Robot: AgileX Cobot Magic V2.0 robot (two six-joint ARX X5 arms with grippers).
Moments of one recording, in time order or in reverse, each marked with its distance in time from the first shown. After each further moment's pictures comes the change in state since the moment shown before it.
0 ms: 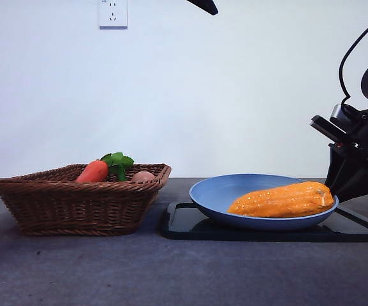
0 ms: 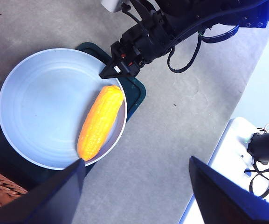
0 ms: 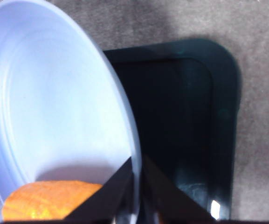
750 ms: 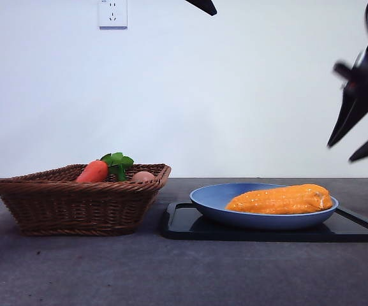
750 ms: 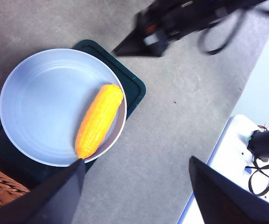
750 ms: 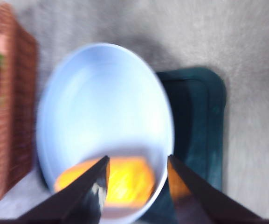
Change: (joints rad) left arm 0.000 0.000 0.000 -0.011 0.000 0.006; right arm -0.056 -0.261 0.002 -0.139 -0.005 -0.006
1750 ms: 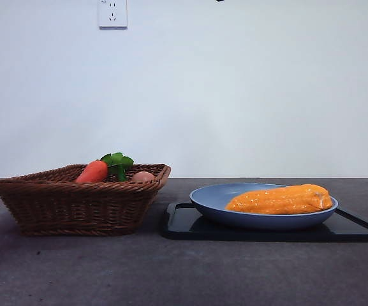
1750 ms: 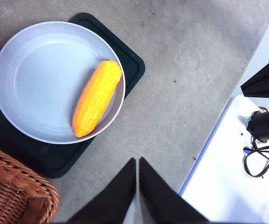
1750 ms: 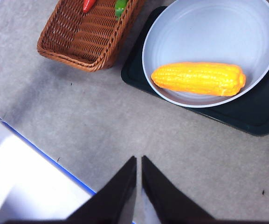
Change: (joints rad) left arm 0.000 0.000 0.000 -0.081 0.000 0.017; right arm 0.159 -0.616 0.002 -0.562 -0.002 -0.276
